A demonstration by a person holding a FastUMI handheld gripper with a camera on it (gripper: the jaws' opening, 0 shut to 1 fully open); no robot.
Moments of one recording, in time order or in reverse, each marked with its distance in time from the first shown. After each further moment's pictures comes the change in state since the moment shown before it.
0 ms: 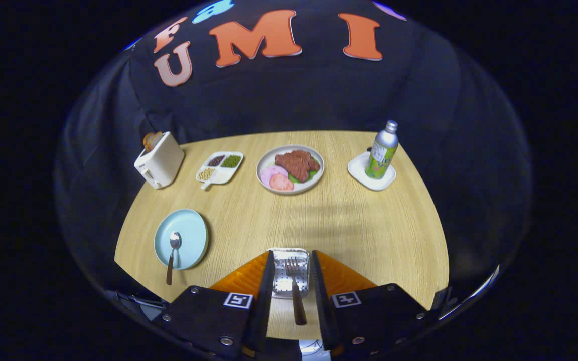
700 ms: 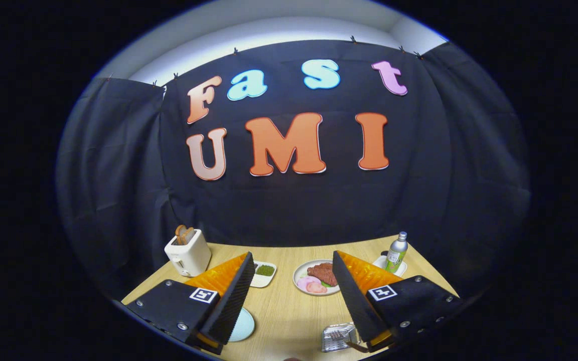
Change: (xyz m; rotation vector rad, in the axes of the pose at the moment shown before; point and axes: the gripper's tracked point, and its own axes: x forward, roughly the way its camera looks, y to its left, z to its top) arm -0.085 0.132 0.136 0.001 -0.655 -0.022
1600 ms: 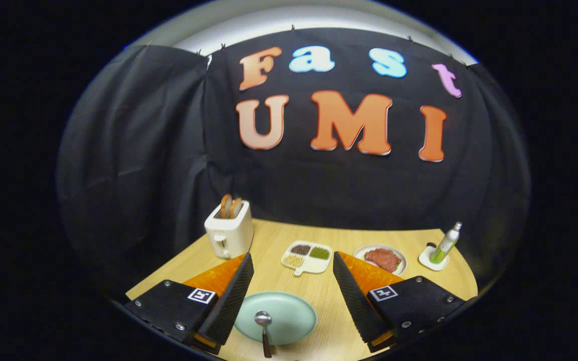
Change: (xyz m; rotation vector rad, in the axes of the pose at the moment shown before) arm 0.016 0.167 -0.120 -0.134 0.284 0.178
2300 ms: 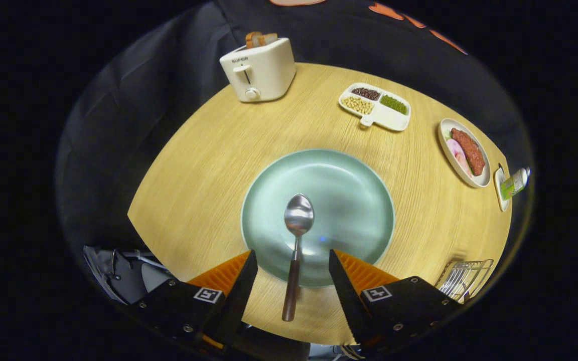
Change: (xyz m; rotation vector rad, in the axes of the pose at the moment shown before) arm 0.036 0.052 -0.211 -0.082 0.824 0.231
